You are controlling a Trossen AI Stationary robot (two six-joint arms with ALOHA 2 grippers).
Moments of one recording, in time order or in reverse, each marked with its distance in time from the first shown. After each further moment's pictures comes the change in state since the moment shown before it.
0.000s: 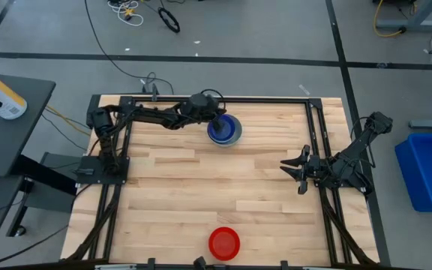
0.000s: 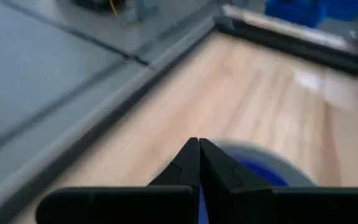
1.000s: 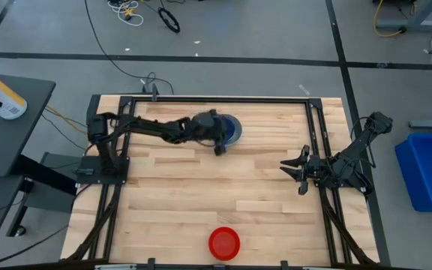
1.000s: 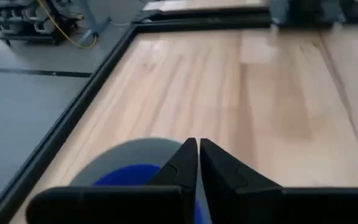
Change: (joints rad) left arm -0.233 -0.070 0.005 -0.116 -0.065 0.238; right arm -0.001 0.000 0.000 0.005 -0.023 0.004
